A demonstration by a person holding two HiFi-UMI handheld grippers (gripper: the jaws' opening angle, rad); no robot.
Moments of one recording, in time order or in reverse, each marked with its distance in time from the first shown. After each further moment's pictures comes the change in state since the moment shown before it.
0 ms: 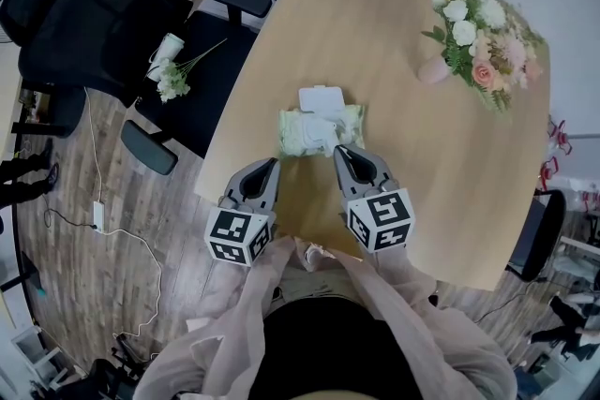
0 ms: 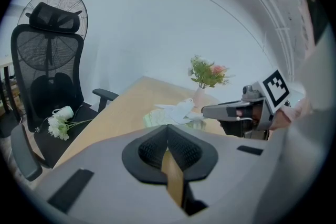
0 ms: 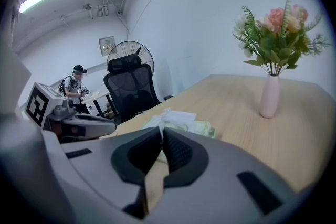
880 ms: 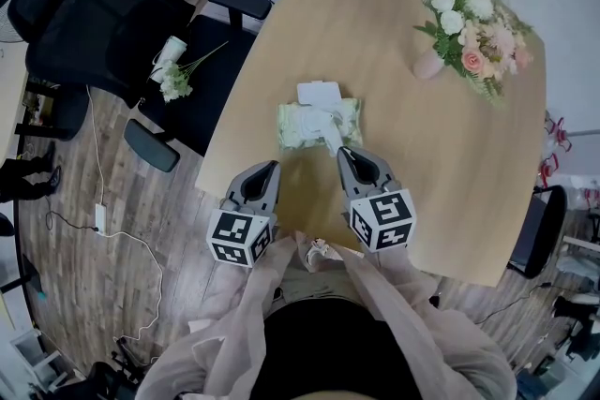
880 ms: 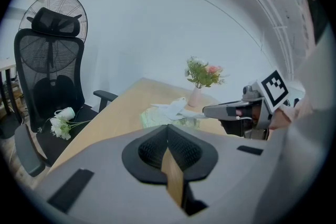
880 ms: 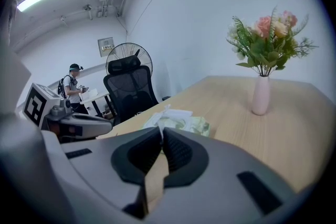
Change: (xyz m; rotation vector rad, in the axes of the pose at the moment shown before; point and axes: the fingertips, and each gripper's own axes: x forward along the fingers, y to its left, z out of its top) left arm -0.019 -0.015 -0.007 0.014 -0.015 0.006; right arm -0.024 0.002 -0.009 0.007 -0.015 -0.026
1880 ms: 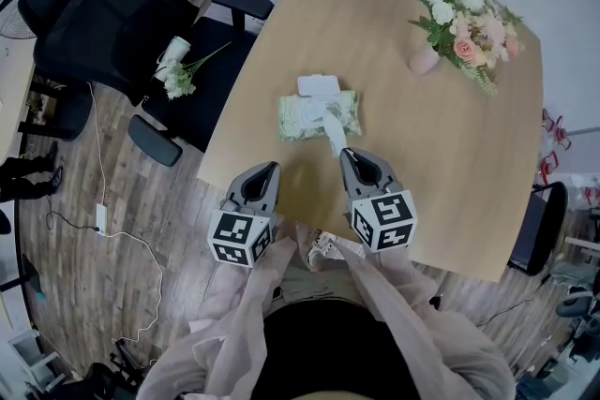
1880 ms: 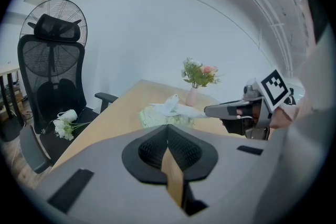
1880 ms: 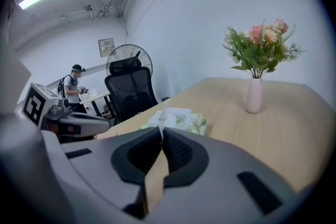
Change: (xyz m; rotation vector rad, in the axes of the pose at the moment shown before) left arm -0.025 -0.014 -0.008 0.025 -0.016 0.008; right arm -0.027 0.009 -0.009 -0.007 -0.016 -0.019
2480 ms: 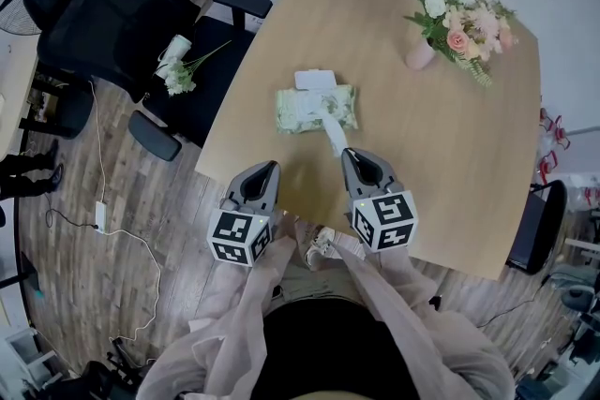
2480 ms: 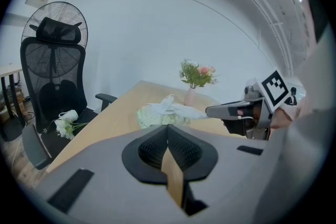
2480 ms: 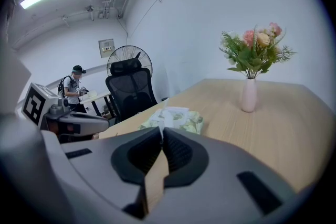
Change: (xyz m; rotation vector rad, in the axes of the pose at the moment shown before) left arm -0.011 -0.013 -0.005 0.005 -0.014 0.008; right arm -0.019 -0.001 -0.007 -0.002 -0.011 -0.007
